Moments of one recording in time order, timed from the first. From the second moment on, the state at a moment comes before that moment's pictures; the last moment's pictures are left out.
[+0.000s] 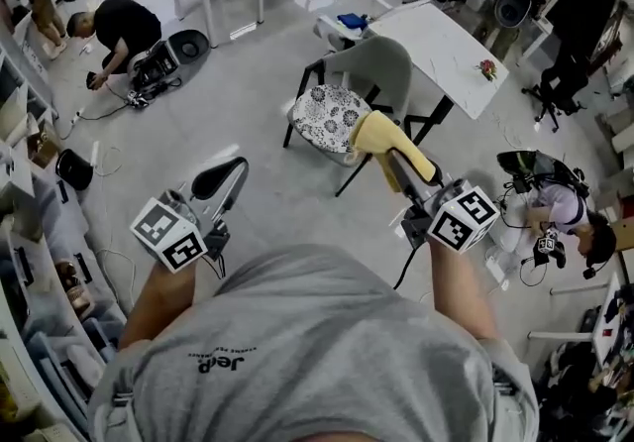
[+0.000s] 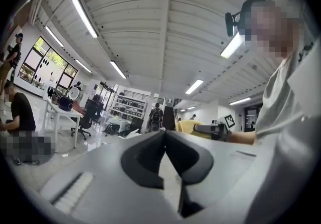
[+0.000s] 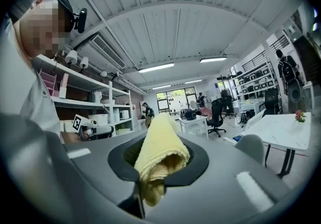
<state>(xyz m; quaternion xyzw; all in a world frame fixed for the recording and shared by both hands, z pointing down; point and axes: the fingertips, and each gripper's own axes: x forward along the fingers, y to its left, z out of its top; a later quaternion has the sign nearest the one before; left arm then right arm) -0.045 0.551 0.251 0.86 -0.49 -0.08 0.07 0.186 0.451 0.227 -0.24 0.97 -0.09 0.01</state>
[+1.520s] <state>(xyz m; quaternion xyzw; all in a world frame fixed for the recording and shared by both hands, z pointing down) -0.234 0.059 0.311 0.78 -0.60 -0.05 0.15 -0.056 -0.116 0.349 -0.10 0.98 -0.18 -0.04</state>
